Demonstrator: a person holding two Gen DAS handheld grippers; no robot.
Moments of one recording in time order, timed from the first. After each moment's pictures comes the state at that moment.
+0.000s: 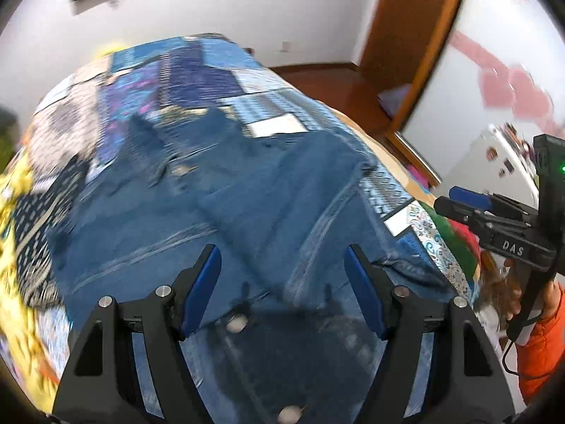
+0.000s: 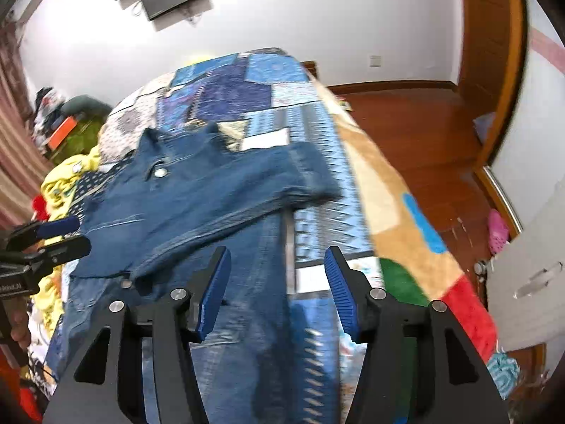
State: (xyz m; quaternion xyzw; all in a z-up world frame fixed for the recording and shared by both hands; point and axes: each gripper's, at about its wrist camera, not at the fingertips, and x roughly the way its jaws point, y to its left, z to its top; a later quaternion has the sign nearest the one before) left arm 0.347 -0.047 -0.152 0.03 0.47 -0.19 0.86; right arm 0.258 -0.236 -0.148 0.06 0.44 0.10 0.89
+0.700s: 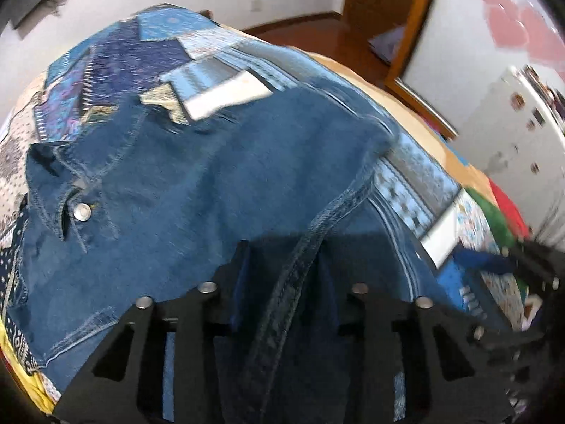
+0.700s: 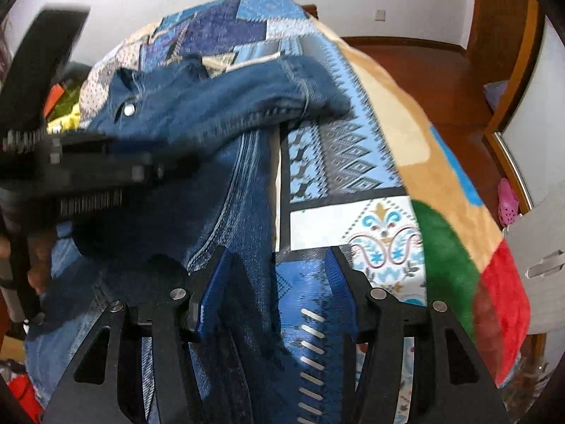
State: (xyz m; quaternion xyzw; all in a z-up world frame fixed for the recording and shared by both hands) left arm 0.431 -0.129 -0.241 0.10 0.52 -0.19 0.83; right arm 0.271 -0.225 -0.221 0.04 0.52 0.11 0.84
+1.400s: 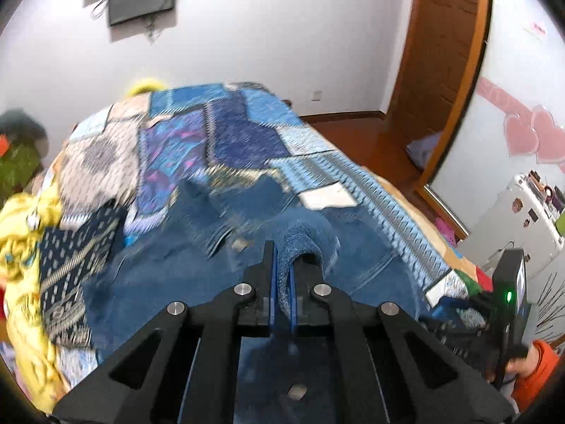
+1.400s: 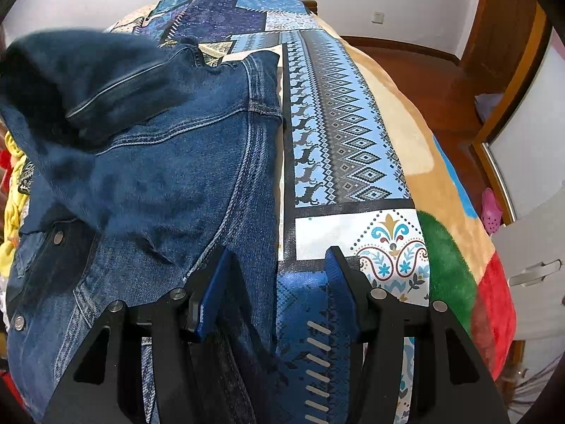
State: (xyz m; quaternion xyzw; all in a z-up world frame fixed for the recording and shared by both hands) left arm 0.381 0.021 -0.130 -0.01 0.38 -0.12 0.92; right arm 0.276 -0.213 -0.220 0.00 0.53 0.09 0.84
